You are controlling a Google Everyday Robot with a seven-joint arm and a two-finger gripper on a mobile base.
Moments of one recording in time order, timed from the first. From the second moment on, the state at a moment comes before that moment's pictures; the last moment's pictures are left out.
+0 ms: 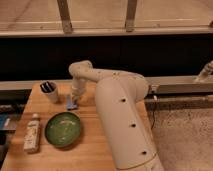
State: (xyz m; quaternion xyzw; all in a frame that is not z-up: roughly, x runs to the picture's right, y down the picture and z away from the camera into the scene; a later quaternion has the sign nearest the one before) arm -0.187 0.080 0.931 -0.39 0.16 0.61 0.68
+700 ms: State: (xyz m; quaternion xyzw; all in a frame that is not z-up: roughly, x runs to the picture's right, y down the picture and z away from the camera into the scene) arm -0.167 0.006 0.853 -0.33 0.12 0.60 0.72
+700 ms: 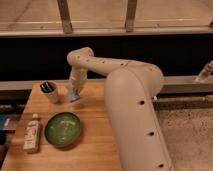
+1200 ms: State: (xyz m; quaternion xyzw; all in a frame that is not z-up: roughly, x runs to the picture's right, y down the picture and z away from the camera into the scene) arm -0.118 0.021 0.789 -0.30 0.13 0.58 0.75
